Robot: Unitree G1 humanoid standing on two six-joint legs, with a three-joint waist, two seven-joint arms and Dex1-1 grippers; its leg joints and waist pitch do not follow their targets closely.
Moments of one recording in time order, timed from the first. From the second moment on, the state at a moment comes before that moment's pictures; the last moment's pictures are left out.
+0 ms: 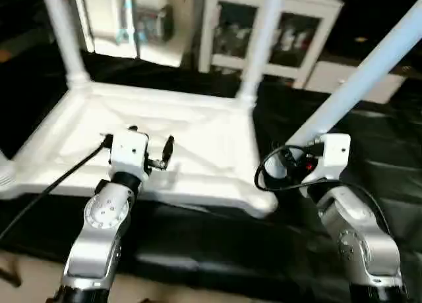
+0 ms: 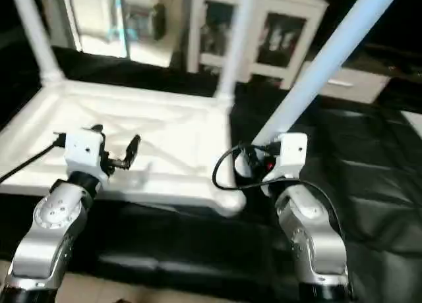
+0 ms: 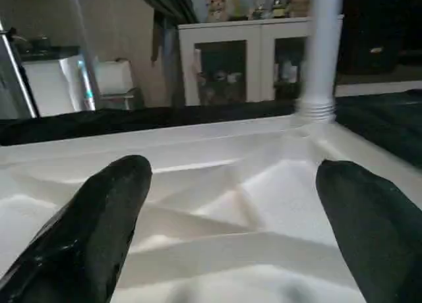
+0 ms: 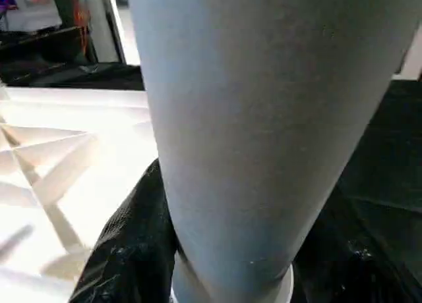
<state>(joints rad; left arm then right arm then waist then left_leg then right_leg) -0.14 0.17 -0.03 -0.13 -0.02 0.22 -0.14 -0.15 -0.14 -0.09 -0.12 0.31 0.43 0.22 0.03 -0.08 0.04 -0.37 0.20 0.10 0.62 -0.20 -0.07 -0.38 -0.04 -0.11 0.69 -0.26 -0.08</state>
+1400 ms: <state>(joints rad) -0.34 0.42 -0.24 0.09 -0.13 0.20 -0.86 -0.20 -0.31 -0.12 -0.10 0.40 0.47 0.46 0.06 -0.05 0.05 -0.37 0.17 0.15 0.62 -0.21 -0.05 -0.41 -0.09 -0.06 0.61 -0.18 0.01</state>
